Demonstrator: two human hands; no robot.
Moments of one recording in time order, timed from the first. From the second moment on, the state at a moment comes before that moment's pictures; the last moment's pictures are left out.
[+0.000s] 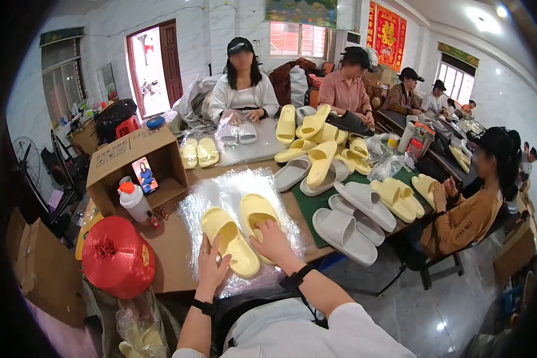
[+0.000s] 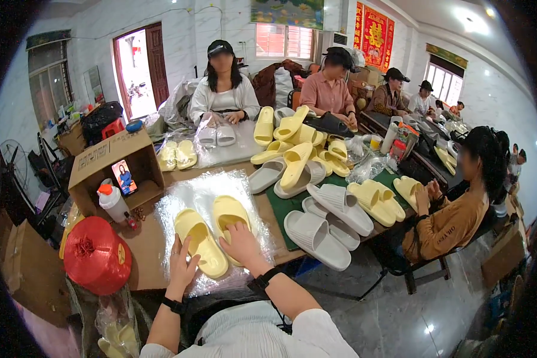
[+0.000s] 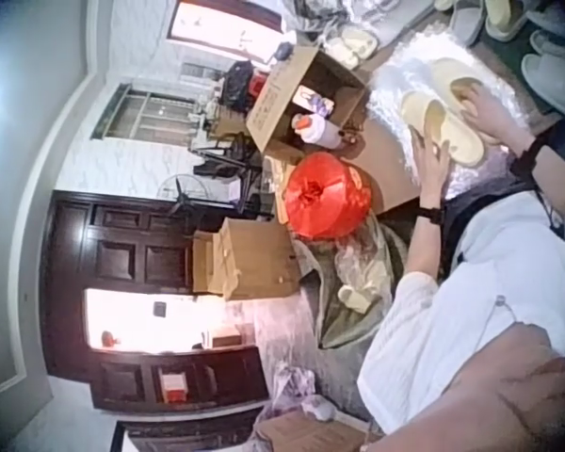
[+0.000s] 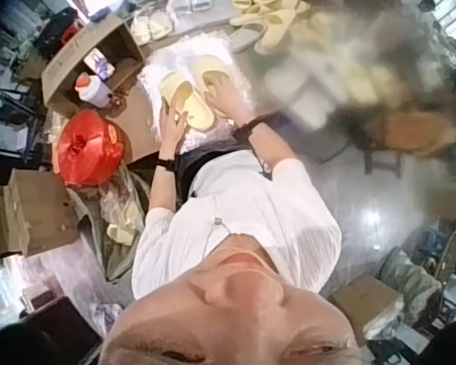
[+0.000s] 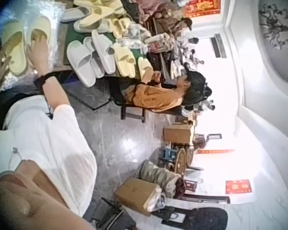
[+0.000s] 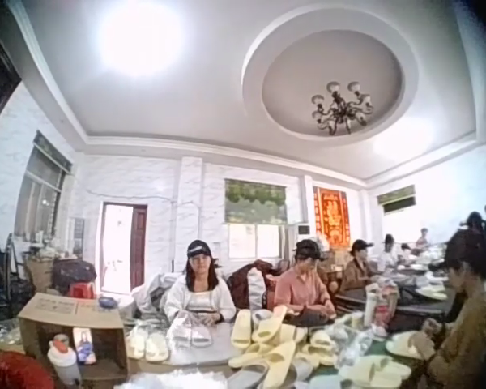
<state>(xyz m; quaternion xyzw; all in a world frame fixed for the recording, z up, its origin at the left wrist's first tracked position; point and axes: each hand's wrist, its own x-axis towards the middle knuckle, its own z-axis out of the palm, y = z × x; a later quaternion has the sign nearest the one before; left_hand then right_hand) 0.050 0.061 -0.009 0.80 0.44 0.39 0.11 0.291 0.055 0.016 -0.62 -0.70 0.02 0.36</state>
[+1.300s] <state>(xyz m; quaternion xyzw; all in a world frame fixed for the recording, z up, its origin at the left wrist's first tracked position) 0.053 0.058 -0.006 0.80 0.44 0.40 0.11 0.292 0.055 0.014 -0.63 -0.68 0.04 0.37</state>
